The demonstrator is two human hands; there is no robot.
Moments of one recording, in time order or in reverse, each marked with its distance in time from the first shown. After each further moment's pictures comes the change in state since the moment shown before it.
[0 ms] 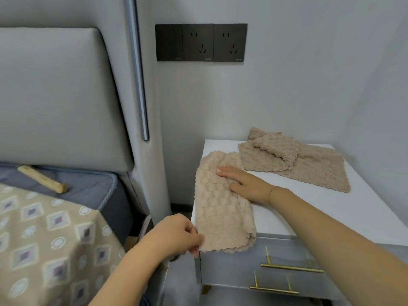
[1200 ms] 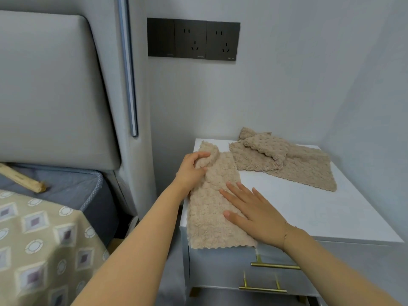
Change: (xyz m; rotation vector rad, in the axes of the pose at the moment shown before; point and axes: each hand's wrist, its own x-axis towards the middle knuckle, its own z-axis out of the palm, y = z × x) left_hand 0.140 0.038 -0.020 -0.502 0.448 0.425; right_hand -0.078 -0.009 0.033 -0.401 0.028 0.104
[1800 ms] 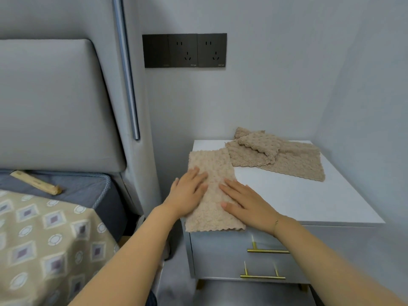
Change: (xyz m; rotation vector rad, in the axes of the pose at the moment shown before) left_hand -0.064 0.001 -0.008 0.681 -0.229 0.101; right_hand -0.012 -0.009 -0.005 0.265 0.058 0.008
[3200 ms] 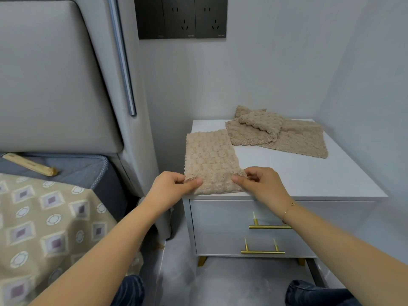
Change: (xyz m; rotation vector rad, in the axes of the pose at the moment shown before) left_hand -0.056 -0.015 -0.009 -0.499 0.091 -0.169; right_hand -0.016 0.005 0.012 0.529 0.477 0.061
